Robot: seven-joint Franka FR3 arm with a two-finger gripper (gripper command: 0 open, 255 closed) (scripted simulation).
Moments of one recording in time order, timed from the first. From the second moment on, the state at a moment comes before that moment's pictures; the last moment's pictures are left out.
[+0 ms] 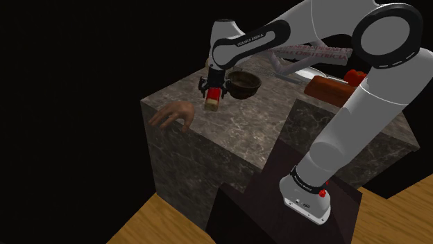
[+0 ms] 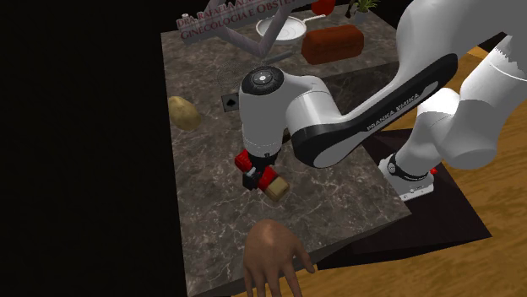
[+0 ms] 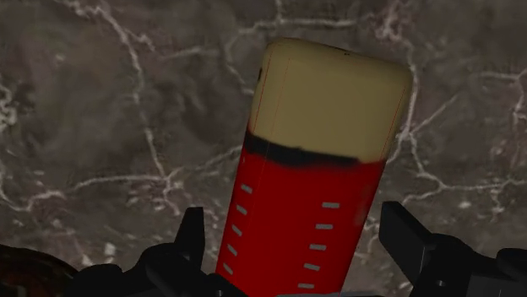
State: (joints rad) arm -0.15 0.02 0.22 -2.18 -0.02 2.19 0.77
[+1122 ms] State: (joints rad) arm -0.15 -0.01 0.22 -2.15 -0.01 2.14 0.76
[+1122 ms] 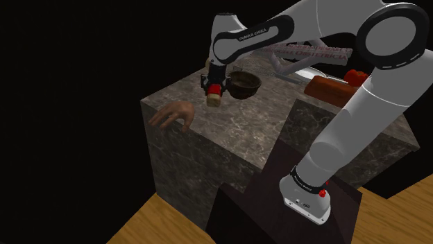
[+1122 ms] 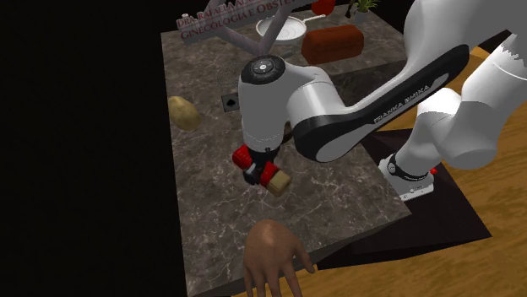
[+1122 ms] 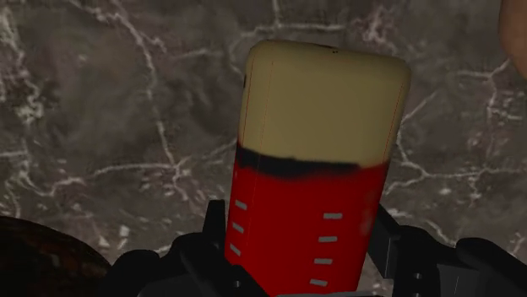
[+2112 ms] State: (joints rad) arm -0.15 -0.08 0.21 -2.02 0.00 1.94 0.75
